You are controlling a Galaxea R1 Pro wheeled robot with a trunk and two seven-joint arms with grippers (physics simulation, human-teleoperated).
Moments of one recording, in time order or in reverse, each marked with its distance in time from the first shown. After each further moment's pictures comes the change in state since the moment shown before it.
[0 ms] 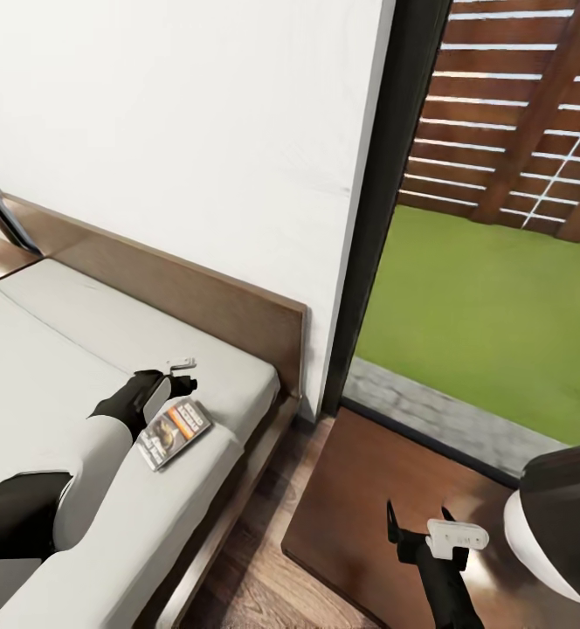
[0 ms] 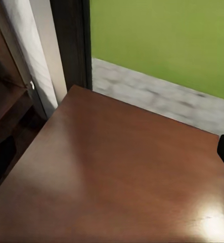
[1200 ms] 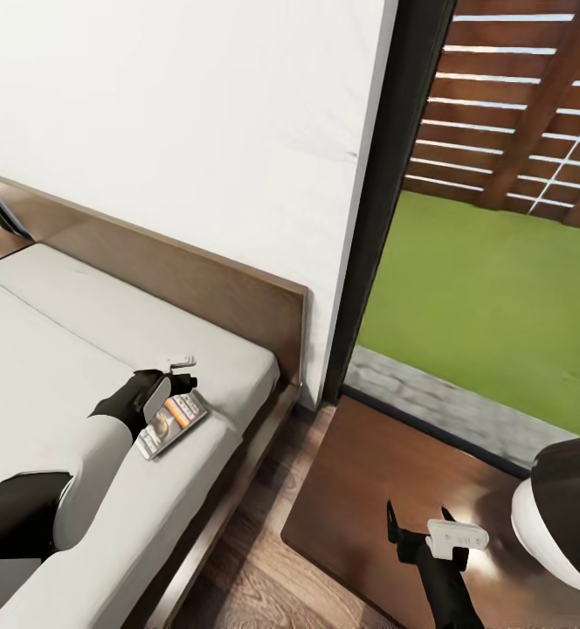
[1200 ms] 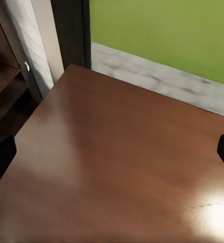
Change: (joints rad) left arm 0.000 0.000 -0.001 -0.004 0.000 -0.022 0.000; right arm 0.000 0.000 0.000 0.000 0.000 -0.001 0.000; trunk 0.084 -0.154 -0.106
